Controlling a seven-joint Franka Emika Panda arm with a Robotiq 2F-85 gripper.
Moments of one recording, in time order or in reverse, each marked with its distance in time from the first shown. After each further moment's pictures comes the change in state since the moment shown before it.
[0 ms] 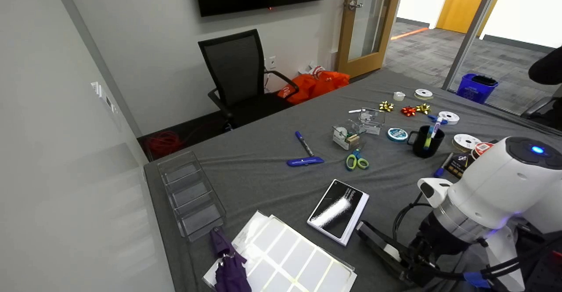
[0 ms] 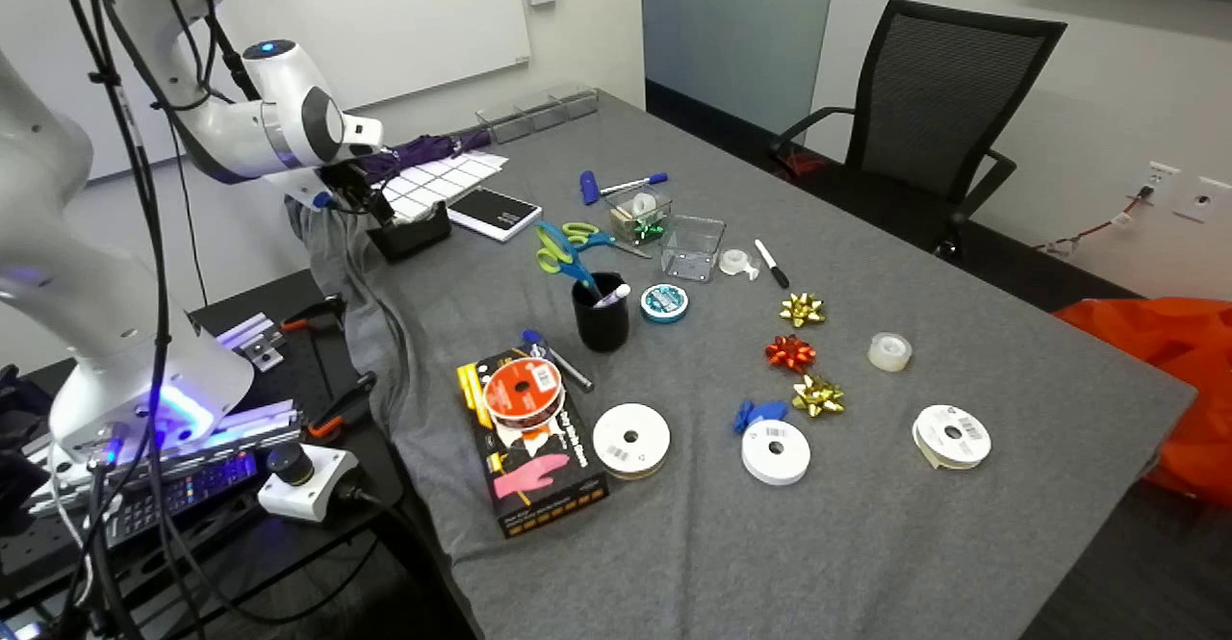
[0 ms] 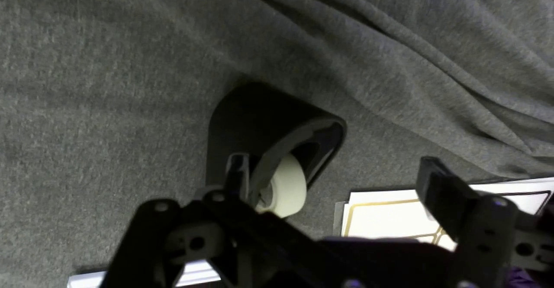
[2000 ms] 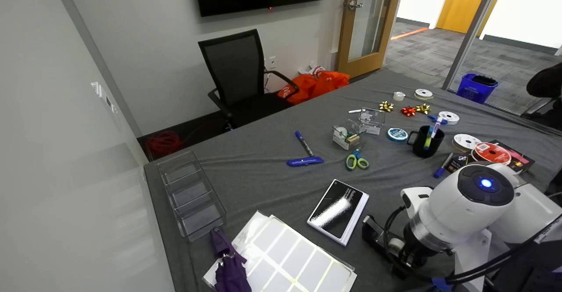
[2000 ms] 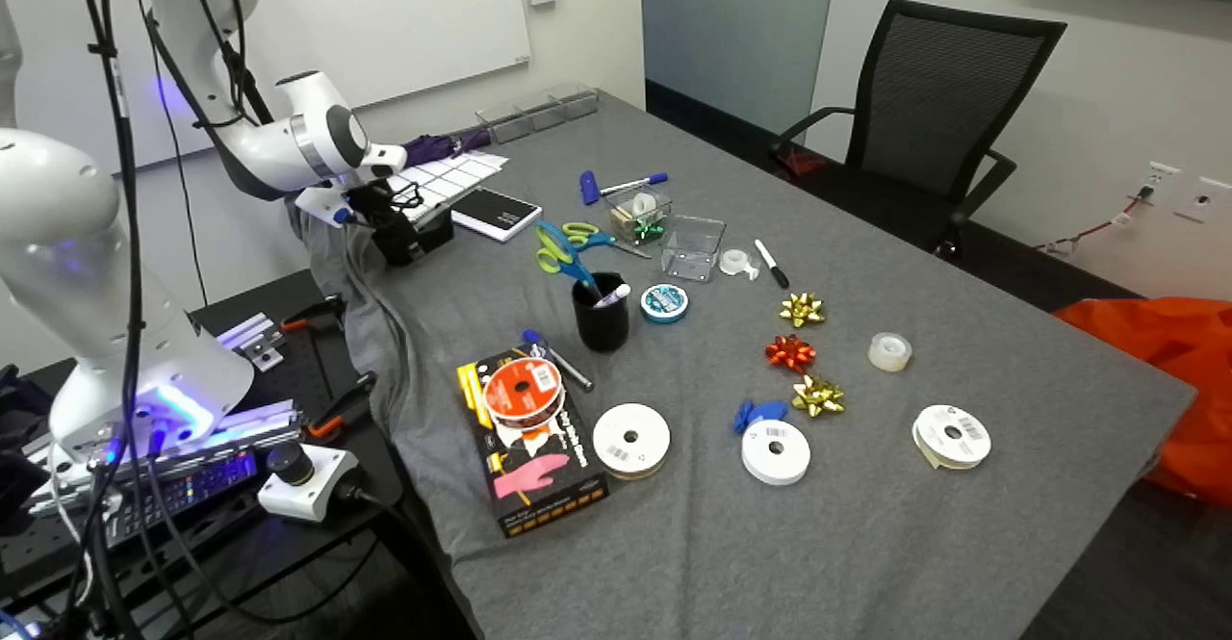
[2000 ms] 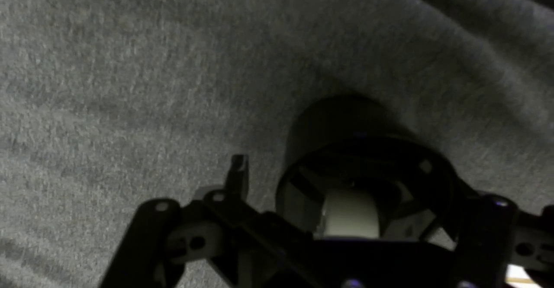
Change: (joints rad) arm 0.909 0.127 -0.841 0.132 0.025 -0.072 0.143
